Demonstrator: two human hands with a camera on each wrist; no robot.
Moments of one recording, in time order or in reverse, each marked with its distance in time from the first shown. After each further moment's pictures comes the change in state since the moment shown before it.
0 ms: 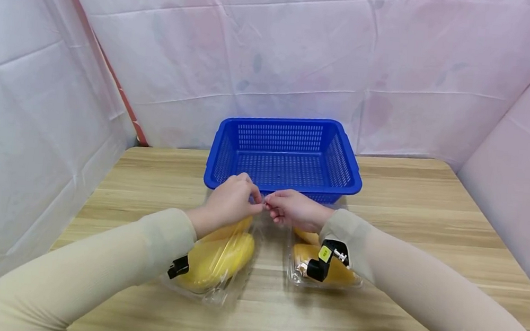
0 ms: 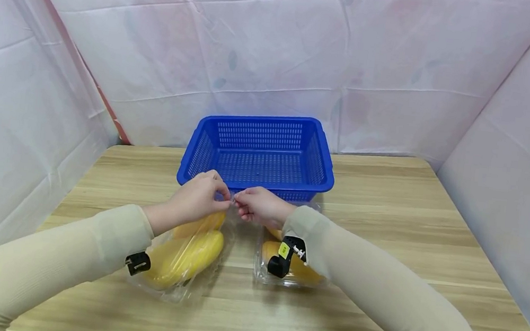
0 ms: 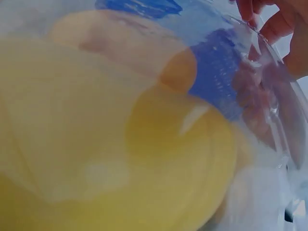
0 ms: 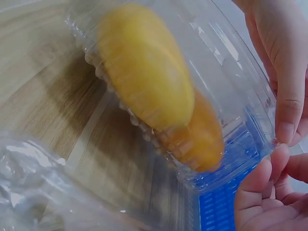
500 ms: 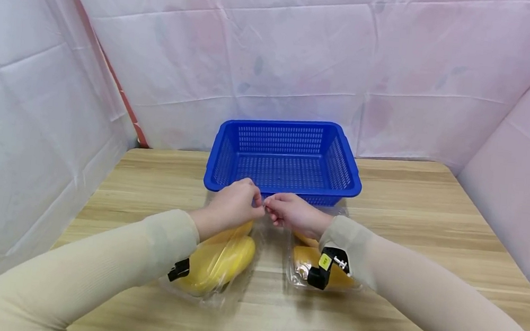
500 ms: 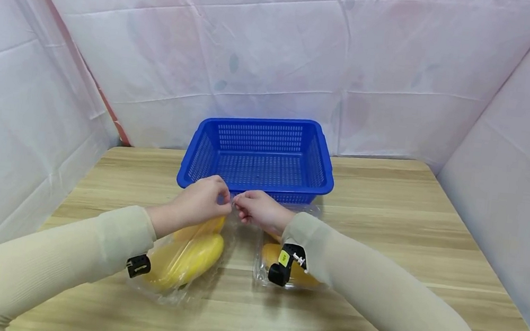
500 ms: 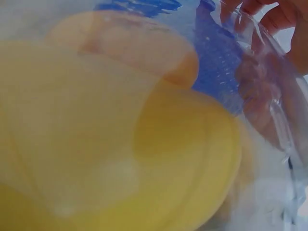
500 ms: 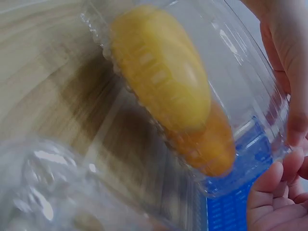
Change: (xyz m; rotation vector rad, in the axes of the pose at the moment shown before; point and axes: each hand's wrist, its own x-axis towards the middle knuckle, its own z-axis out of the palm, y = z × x) left_hand 0.001 0.006 -0.001 -0.012 -0.049 -0.024; right_hand -0.001 0.007 0.003 -0.014 0.038 -0.067
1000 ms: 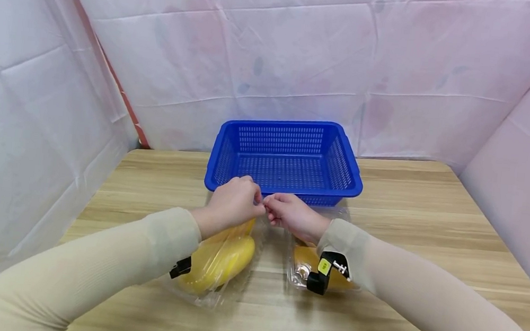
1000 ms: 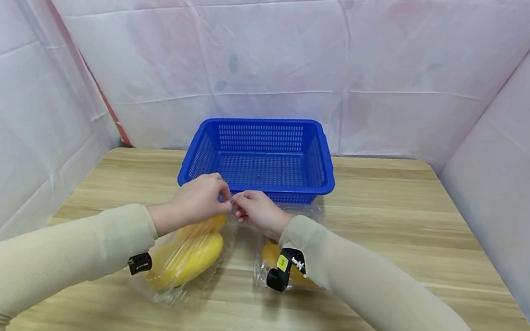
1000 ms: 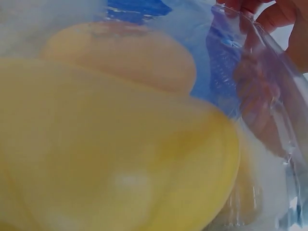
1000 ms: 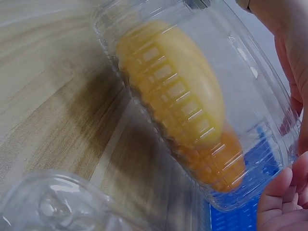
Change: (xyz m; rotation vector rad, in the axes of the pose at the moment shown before) left_hand 0.000 0.006 -0.005 0.105 0.038 -0.043; right_hand -0.003 -0.001 0.010 0.053 0.056 -0.058
